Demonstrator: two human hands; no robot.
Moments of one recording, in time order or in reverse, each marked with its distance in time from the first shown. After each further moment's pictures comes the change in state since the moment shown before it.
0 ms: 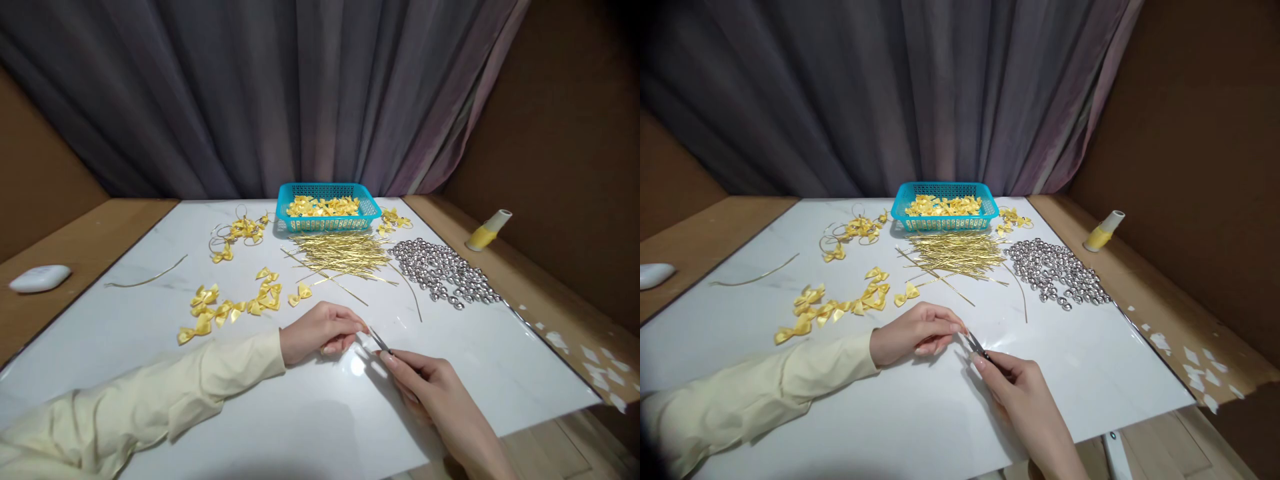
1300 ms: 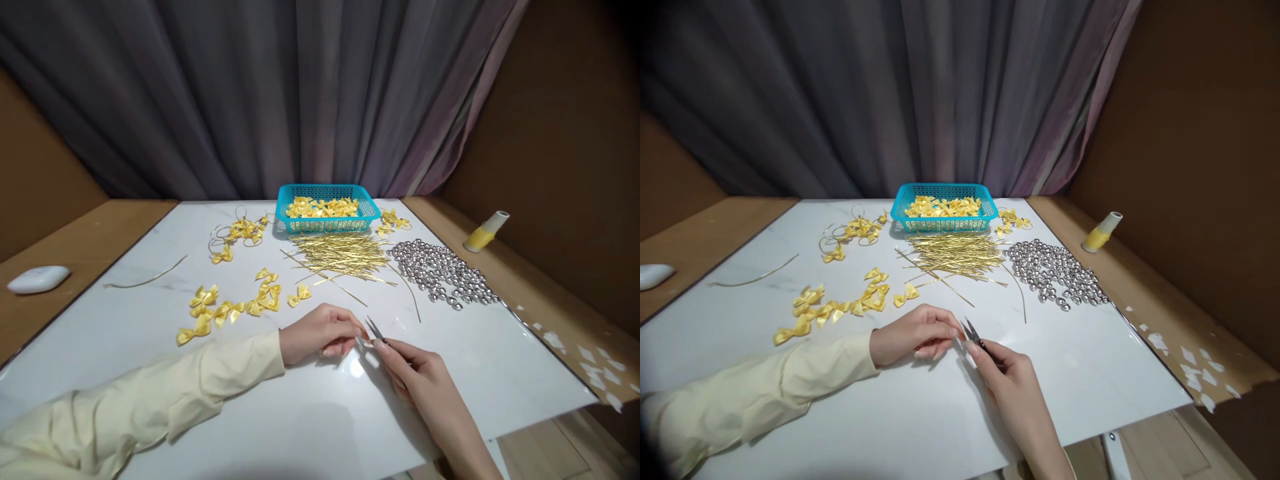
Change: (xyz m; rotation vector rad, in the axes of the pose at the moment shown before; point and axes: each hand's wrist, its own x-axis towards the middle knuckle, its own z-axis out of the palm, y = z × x) left_hand 0.000 -0.001 -0.001 0.016 -0.041 0.008; right_hand 0.009 -0.001 0.009 -0.003 0.107 -0.153
